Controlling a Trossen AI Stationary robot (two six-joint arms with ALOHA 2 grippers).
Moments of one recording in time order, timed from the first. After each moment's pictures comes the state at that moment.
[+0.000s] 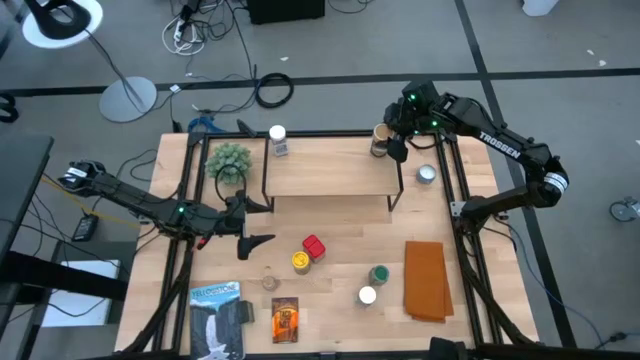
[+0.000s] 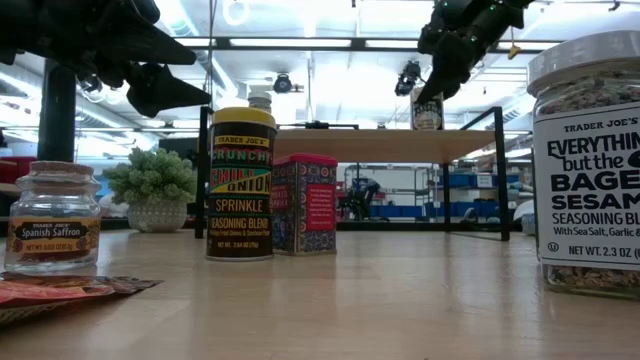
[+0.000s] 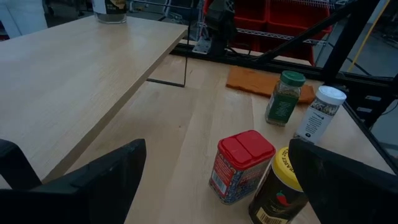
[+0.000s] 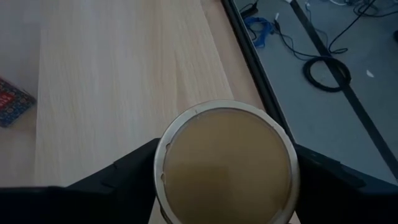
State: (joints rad) left arm -0.32 0.80 0.31 0.24 -0.43 -0.27; right arm -0.74 1.31 1.26 -0.77 -0.27 -0.41
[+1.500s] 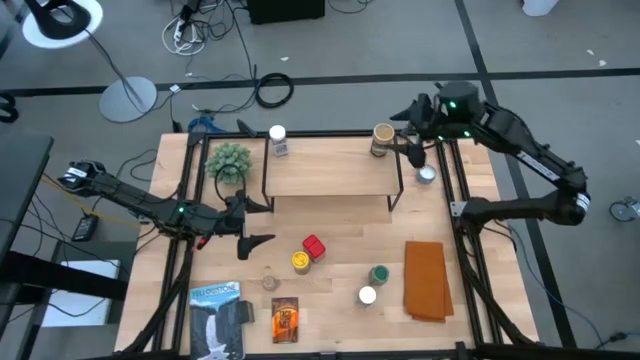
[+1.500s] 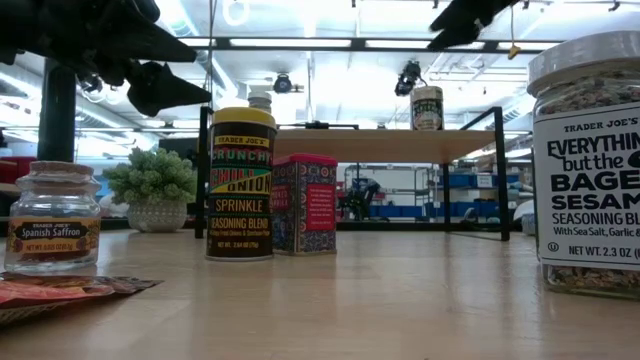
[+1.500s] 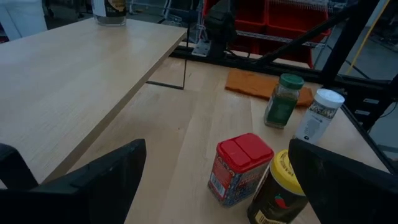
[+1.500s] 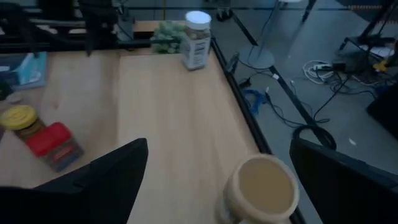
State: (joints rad) left arm -0.32 0.80 0.31 0.26 -0.43 -0.27; right arm -0.61 1.03 1.26 -0.73 -0.26 -0.30
